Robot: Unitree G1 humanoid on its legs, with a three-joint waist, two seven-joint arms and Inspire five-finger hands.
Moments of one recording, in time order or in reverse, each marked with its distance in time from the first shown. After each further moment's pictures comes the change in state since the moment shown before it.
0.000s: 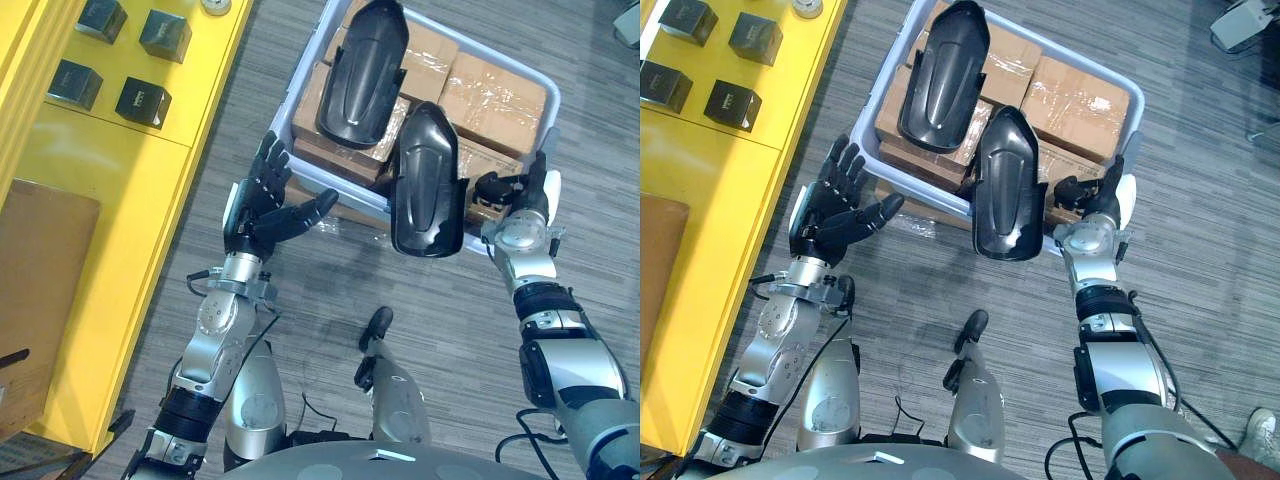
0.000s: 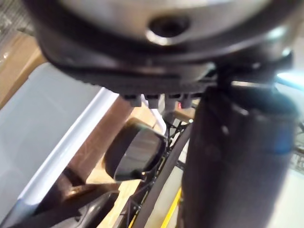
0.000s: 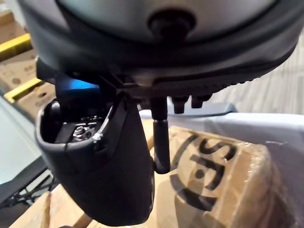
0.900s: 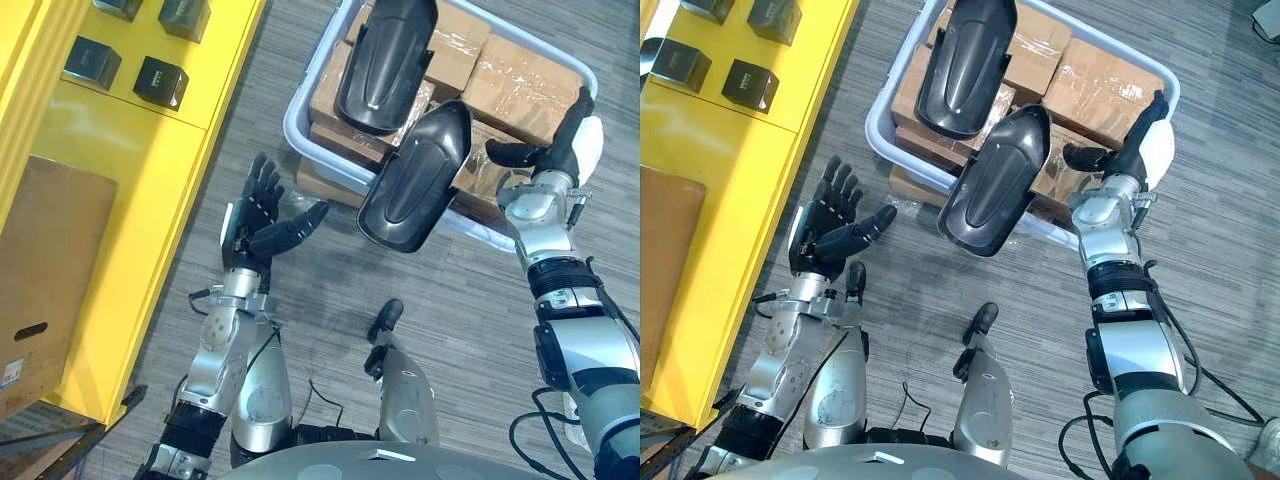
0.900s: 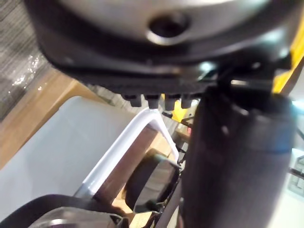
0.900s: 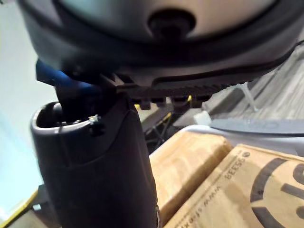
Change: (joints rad) left arm 0.091 -0.022 -0.015 0.025 -0.005 -0.067 0.019; right arm -0.065 -0.076 0.058 -0.064 -0.084 -0.035 -0.167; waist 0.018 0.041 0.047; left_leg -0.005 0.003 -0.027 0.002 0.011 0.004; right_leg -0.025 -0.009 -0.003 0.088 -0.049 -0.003
